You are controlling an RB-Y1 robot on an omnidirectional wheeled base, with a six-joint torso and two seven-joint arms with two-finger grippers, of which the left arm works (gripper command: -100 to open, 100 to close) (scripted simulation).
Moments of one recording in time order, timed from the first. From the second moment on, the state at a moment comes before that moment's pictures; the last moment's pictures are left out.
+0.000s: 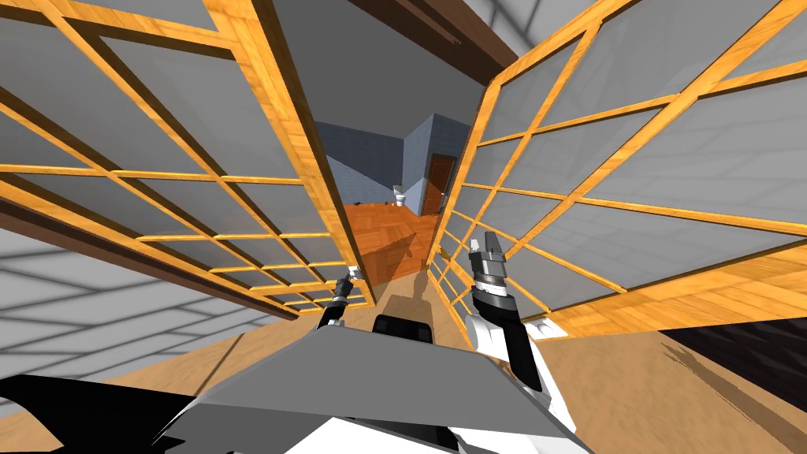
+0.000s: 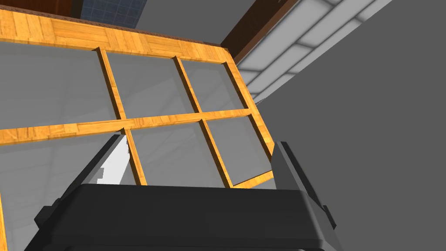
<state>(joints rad) 0.14 0.29 -0.07 -0.83 0.43 -0.88 0.30</state>
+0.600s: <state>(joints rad) 0.13 0.30 -0.11 -0.80 0.50 -0.91 0.45</state>
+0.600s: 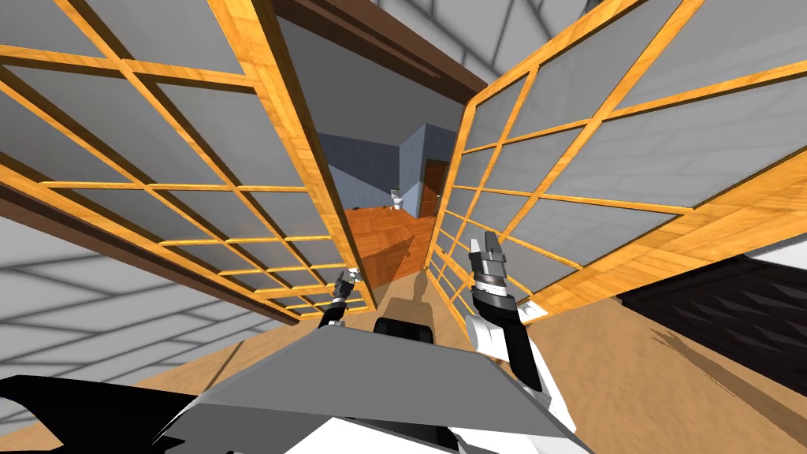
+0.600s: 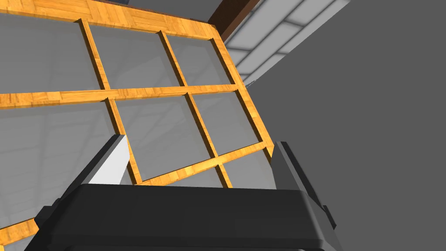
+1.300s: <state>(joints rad) 0.15 0.29 -0.15 -0.87 0.57 -0.89 0.61</state>
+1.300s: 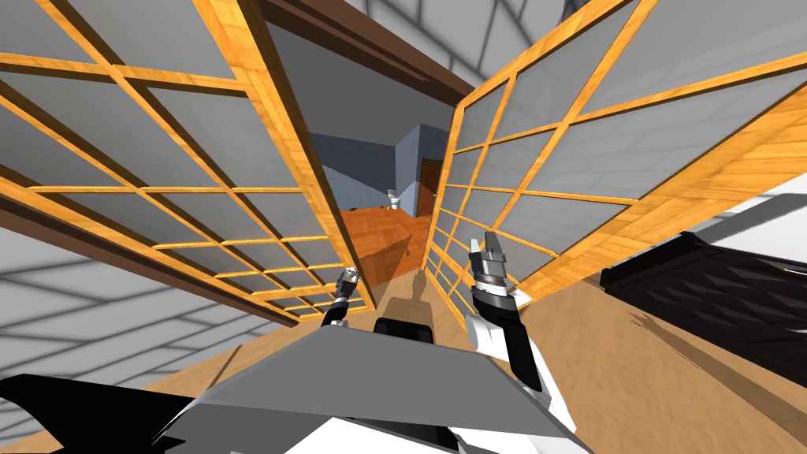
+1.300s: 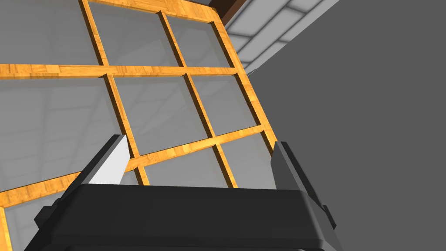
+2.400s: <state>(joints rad) 0.17 0.28 -0.22 -0.91 0.69 -0.90 0.88</state>
